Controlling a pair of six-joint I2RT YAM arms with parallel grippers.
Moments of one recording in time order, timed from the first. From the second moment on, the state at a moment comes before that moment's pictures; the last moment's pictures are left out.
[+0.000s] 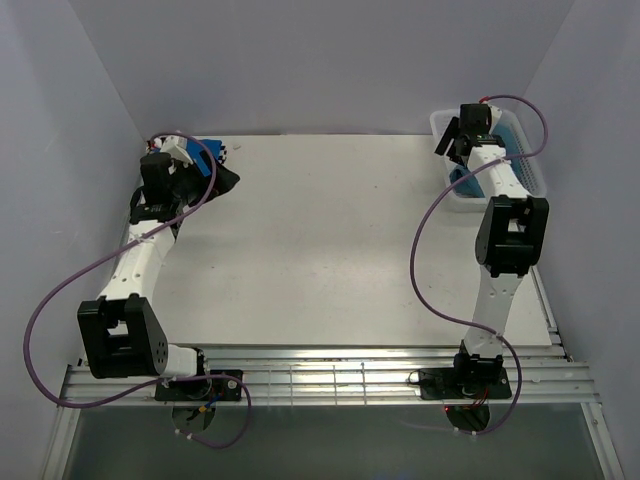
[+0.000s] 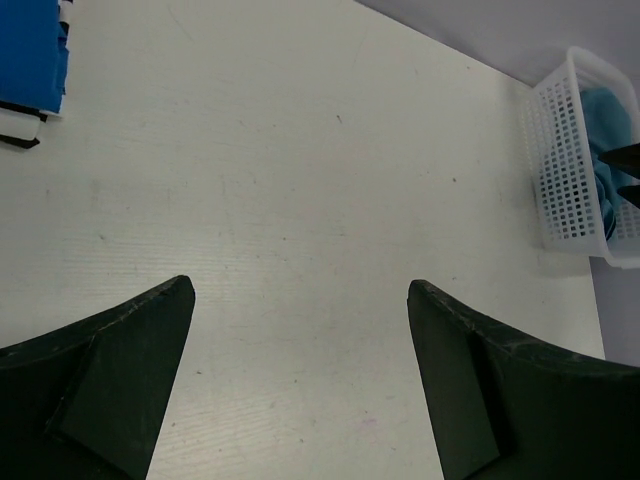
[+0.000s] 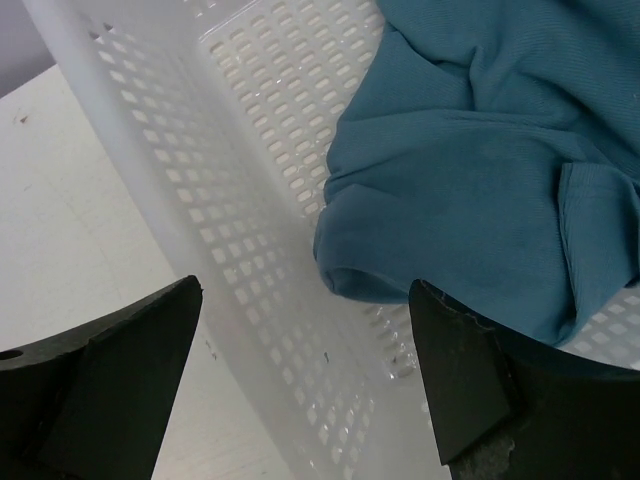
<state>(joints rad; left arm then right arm) 0.06 1.39 1.09 -0.14 0.37 -0.45 0.00 2.12 1.87 -0.47 0.28 0.37</state>
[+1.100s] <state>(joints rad) 0.06 1.48 1.06 -0.04 0.40 -0.42 -0.11 2.34 1.92 -0.43 0.20 0.40</state>
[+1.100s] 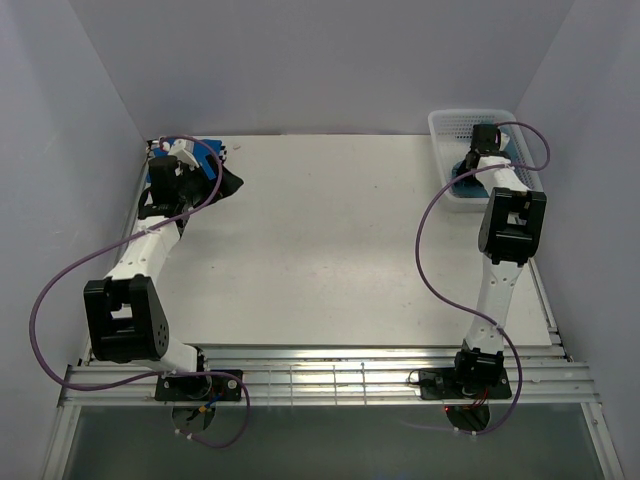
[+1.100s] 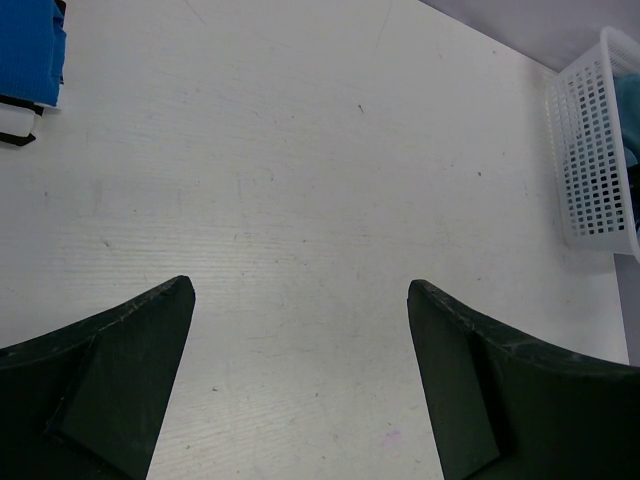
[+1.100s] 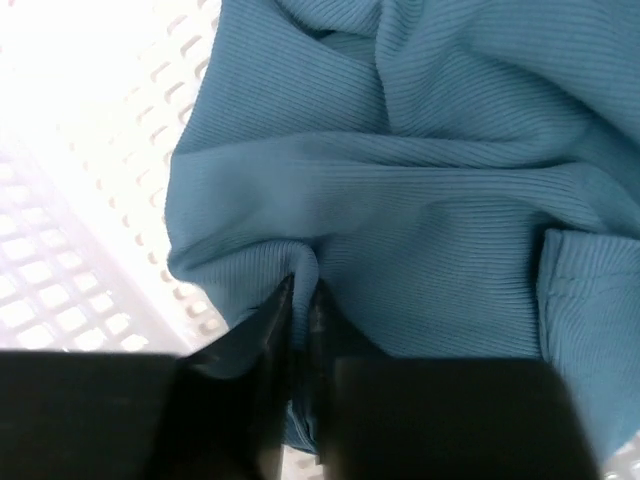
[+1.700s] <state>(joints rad) 0.05 1.46 1.06 -0.08 0.39 -0.49 -0.06 1.79 1.49 -0.05 0.05 0.37</state>
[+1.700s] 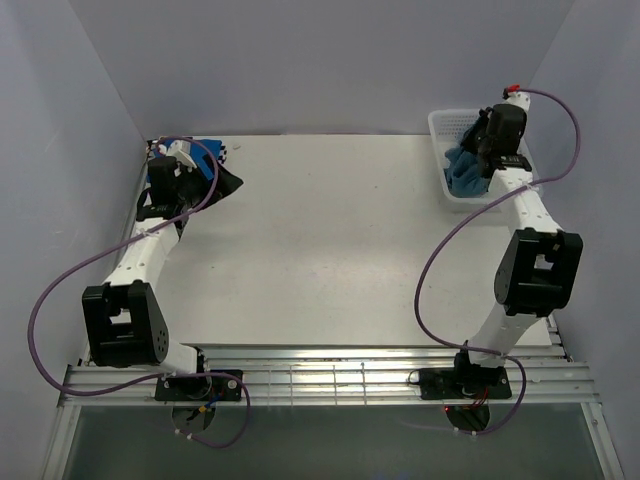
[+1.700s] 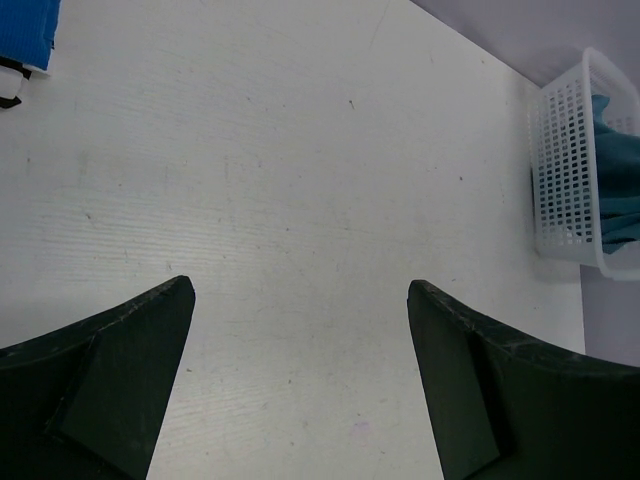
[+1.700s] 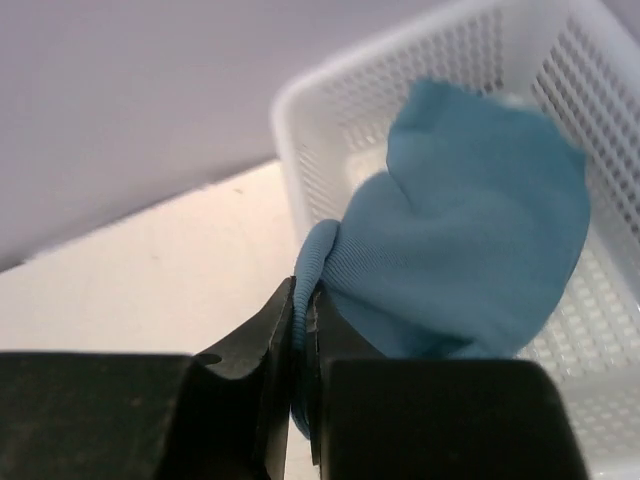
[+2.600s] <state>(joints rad) 0.05 1.20 1.00 -0.41 0.27 -0.70 0.36 1.60 1.79 -0.40 -0.61 0.07</state>
